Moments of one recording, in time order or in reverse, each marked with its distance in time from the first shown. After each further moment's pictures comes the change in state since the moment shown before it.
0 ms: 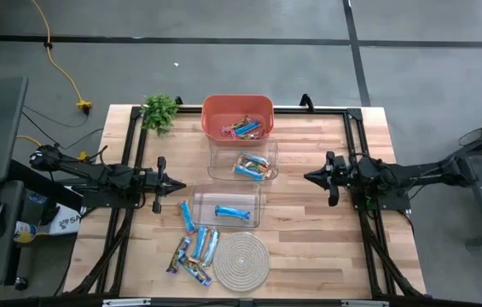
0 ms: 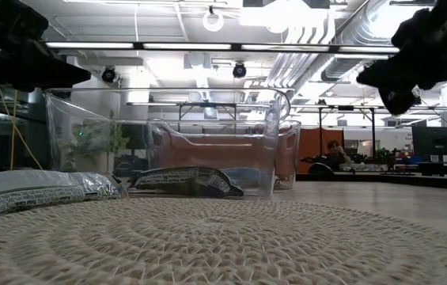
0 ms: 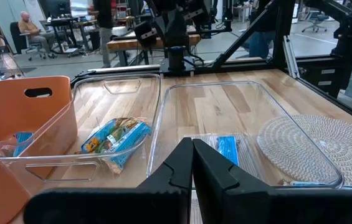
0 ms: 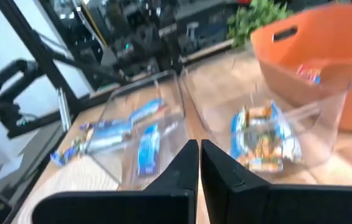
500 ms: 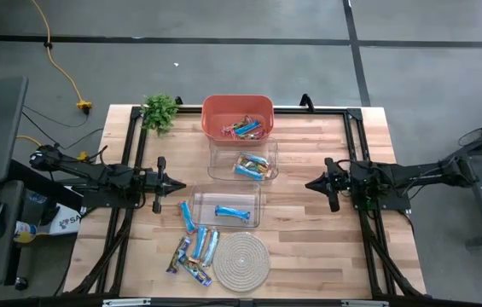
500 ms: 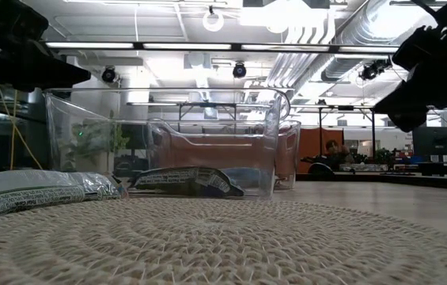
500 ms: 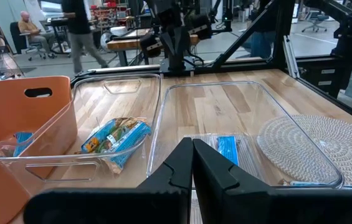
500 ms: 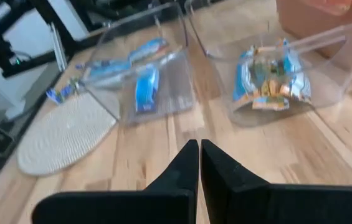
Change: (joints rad) left arm 0.000 0.000 0.000 0.000 0.000 0.000; right arm -0.002 0.001 0.000 -0.208 -0.093 -0.021
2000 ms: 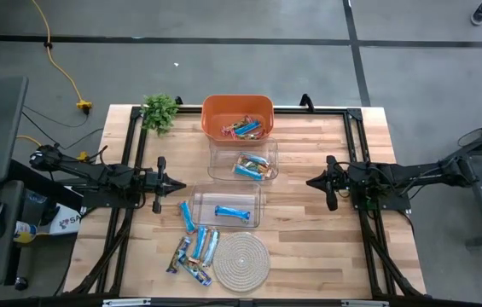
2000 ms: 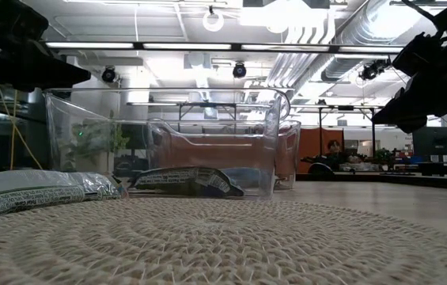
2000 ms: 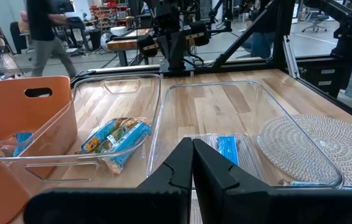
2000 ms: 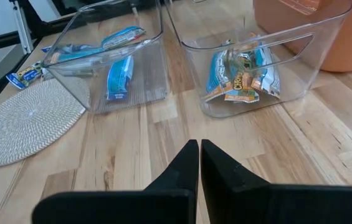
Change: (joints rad) left arm 0.000 0.000 0.000 0.000 0.000 0.000; right arm 0.001 0.000 0.000 -0.056 0.084 -0.067
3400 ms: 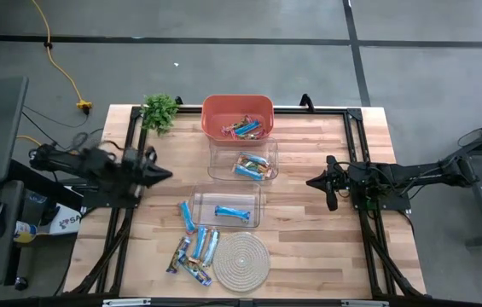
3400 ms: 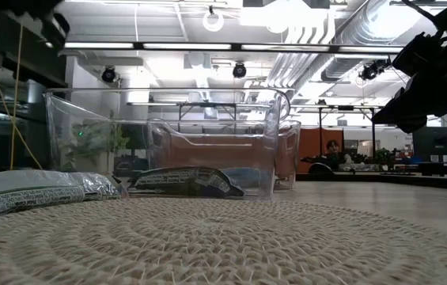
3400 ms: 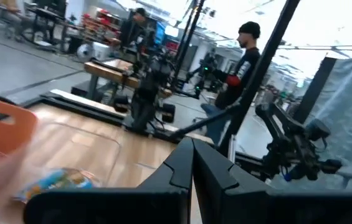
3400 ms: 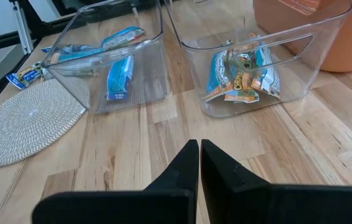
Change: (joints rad) left arm 0.000 0.000 0.344 -0.132 0.052 -0.366; right arm 0.000 0.000 0.000 0.000 0.000 0.000
